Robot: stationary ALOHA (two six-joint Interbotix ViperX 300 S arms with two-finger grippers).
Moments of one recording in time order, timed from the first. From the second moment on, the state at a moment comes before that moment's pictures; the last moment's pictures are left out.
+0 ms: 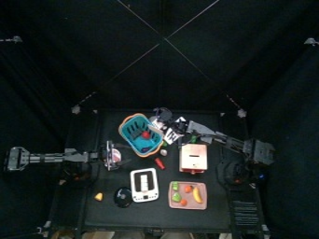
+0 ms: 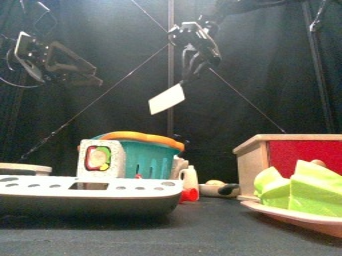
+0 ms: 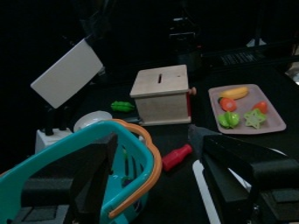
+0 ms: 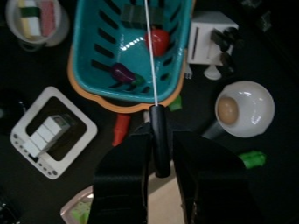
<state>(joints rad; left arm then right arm) 0.19 -0.76 1.25 0.10 -0.43 0.13 -0.38 0.05 -0.21 -0.10 1.29 0.36</state>
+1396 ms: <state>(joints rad) 0.21 -0.76 1.27 0.10 -0.41 0.13 -0.51 0.36 -0.51 -0.05 1.58 0.27</state>
